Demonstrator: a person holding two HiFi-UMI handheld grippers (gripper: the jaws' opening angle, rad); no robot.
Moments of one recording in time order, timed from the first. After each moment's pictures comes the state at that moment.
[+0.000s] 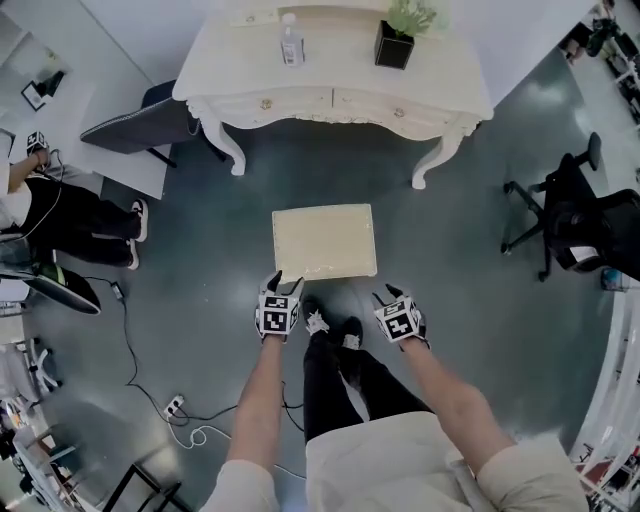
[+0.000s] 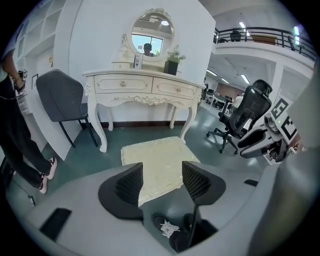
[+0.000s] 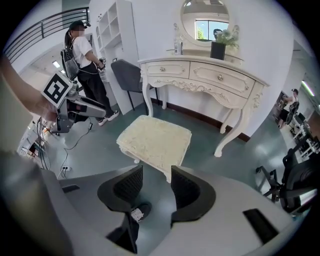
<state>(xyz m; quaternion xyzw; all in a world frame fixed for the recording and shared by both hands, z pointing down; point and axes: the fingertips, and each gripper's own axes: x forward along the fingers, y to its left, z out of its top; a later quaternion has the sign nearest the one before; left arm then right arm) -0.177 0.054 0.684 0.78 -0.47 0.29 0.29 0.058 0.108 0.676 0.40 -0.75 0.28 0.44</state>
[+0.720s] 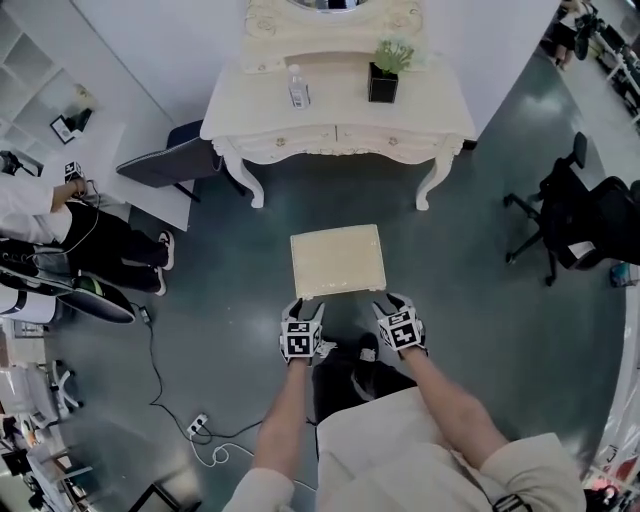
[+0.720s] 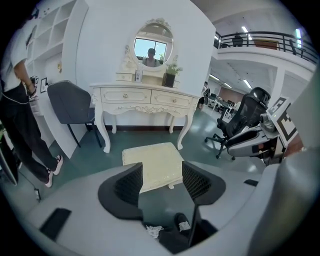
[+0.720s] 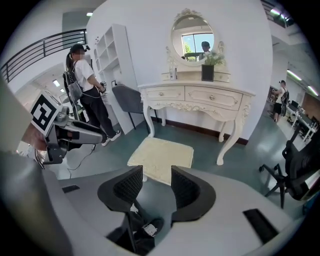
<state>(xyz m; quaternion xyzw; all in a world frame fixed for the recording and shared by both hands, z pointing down) -0.162 0.115 0.595 0.78 -0.48 0.27 0.29 0.032 0.126 0.590 0.44 -0.78 0.27 0.36</state>
